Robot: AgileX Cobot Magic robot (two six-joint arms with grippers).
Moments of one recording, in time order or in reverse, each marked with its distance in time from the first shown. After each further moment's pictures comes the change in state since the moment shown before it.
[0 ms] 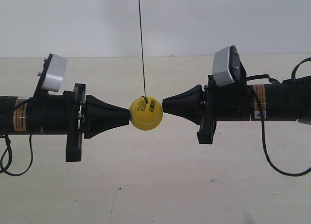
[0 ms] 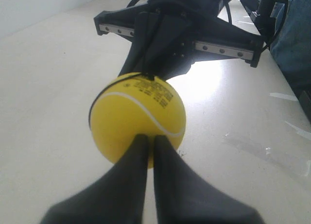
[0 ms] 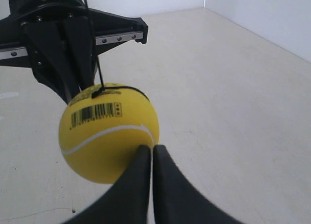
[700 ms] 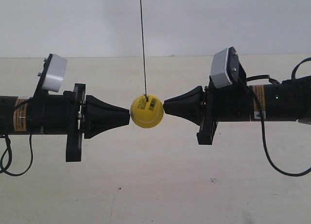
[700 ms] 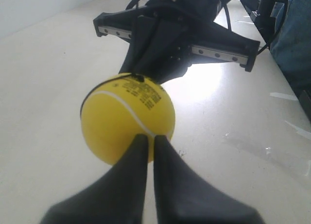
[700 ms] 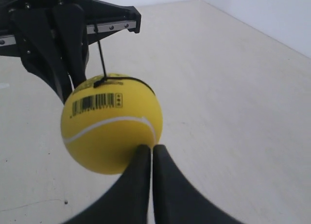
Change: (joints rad) left arm 0.000 0.000 0.000 0.000 0.000 0.000; right arm 0.000 0.000 0.000 0.000 0.034 -0.009
